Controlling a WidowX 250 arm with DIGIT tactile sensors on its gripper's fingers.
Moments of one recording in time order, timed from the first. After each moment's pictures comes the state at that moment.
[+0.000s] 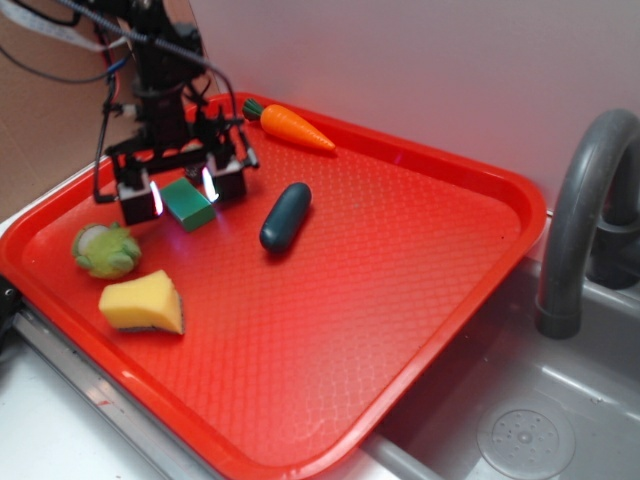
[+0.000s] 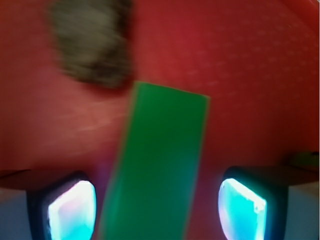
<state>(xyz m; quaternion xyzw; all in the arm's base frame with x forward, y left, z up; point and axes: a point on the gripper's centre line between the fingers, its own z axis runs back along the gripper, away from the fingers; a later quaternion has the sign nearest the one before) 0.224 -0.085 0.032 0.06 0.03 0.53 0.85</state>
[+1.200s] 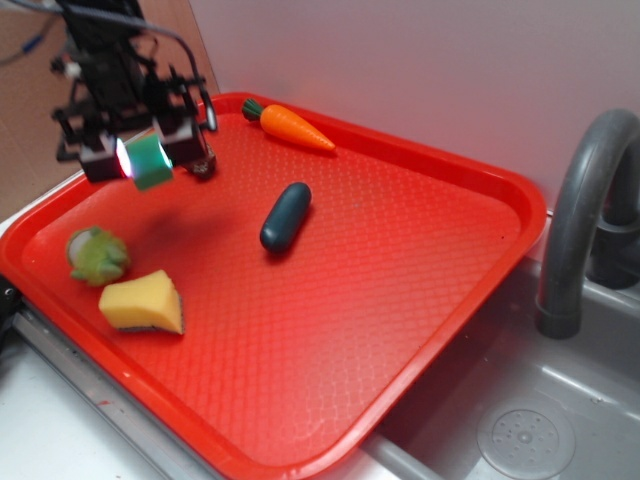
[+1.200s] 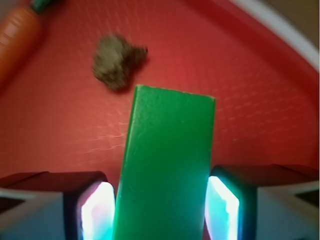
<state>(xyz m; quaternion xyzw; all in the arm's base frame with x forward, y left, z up) 0.210 -0.096 0.110 0.01 -0.06 0.42 0.90</state>
